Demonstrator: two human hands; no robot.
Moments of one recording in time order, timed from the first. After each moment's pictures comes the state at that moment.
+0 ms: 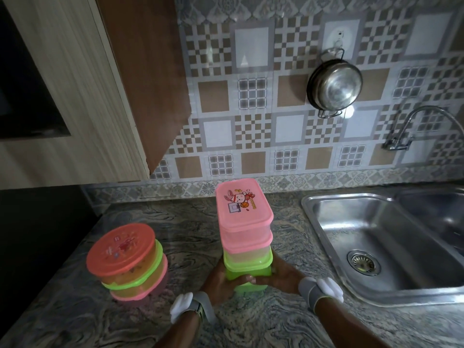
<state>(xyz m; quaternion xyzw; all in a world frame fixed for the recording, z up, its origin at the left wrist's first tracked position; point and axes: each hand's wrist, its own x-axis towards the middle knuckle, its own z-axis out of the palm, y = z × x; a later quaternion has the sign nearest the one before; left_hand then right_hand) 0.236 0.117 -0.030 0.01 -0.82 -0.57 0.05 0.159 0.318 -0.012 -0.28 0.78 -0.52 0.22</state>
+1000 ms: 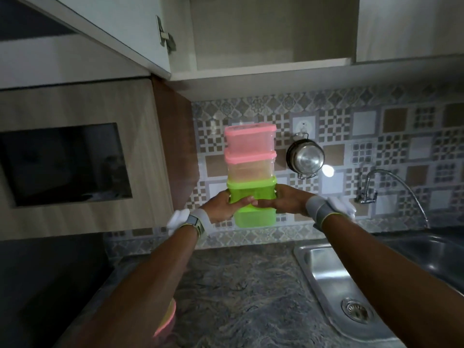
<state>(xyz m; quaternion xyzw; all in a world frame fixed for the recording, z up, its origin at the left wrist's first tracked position) 0.231 0.144 0.309 -0.09 -0.90 -0.42 0.09 0.196 0.367 0.334 -0.34 0.83 -0.43 0.08</state>
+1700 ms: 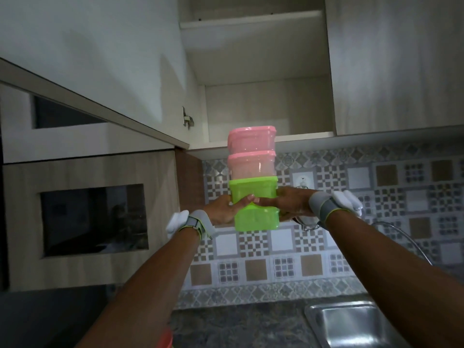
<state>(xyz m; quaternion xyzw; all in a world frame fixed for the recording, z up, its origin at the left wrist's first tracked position) 0.278 0.163 0.448 -0.11 -0.91 -0.37 0.15 0.247 0.383 0.467 -0.32 0.85 -0.42 0.03</state>
